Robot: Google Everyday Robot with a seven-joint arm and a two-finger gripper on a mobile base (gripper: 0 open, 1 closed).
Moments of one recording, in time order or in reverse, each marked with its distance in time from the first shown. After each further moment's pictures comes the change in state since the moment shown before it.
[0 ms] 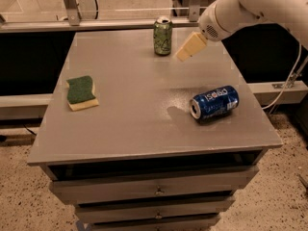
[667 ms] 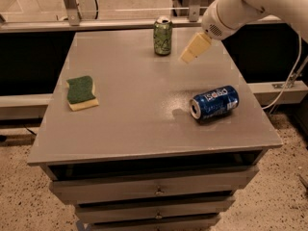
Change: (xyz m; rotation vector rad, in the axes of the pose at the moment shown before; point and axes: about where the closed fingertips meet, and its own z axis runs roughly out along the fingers) arm 0.008 0.000 -0.012 0.001 0.070 -0.066
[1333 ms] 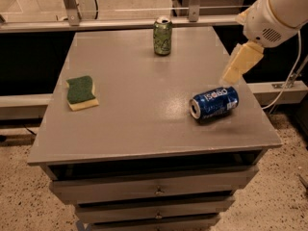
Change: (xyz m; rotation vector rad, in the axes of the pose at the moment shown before) arm 0.059 0.053 -0.116 -0.160 0.122 -0.167
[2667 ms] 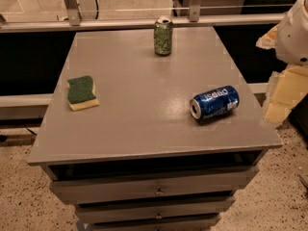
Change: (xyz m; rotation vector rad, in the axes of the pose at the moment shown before) arm 0.038 0.098 -0.075 -0.169 0.220 -0.073
